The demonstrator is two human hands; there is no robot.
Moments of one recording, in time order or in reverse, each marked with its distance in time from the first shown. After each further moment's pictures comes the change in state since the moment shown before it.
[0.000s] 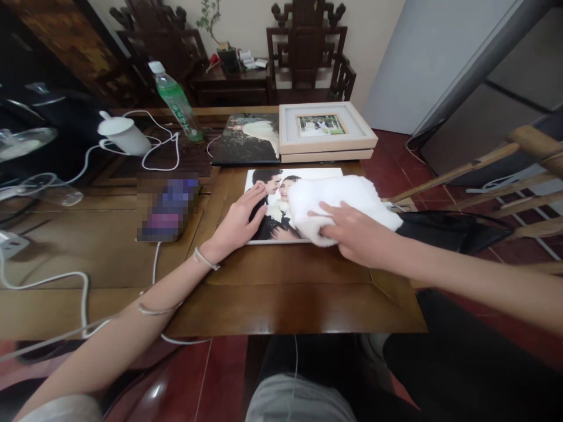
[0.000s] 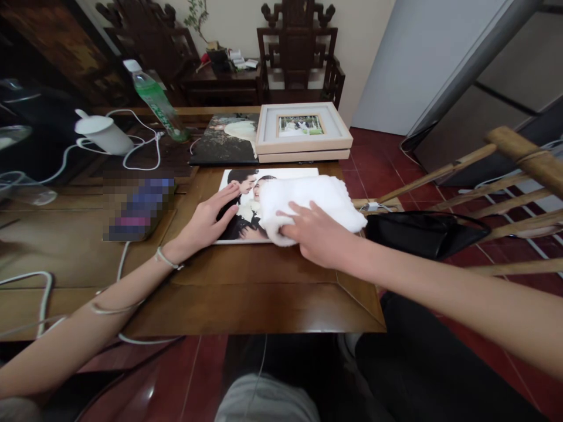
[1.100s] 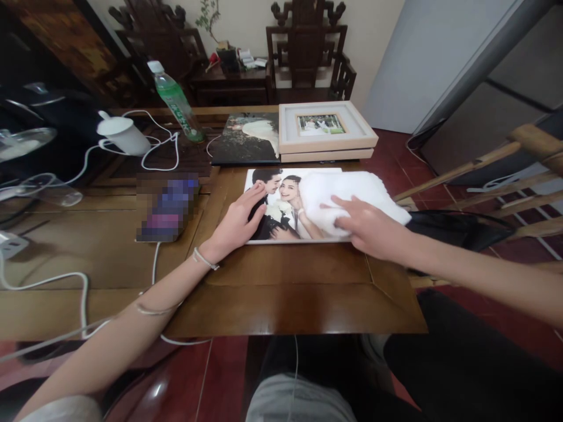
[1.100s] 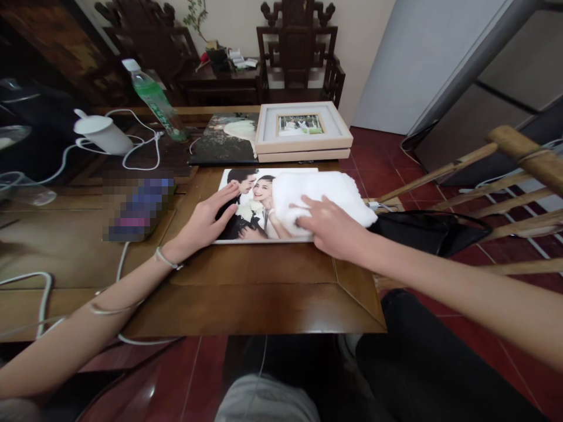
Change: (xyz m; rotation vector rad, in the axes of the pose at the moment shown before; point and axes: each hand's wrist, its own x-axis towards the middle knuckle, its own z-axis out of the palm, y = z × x) left_hand 0.000 -0.004 0.003 -0.035 0.060 0.013; right_hand -0.013 0.020 0.001 0.011 0.065 0.118
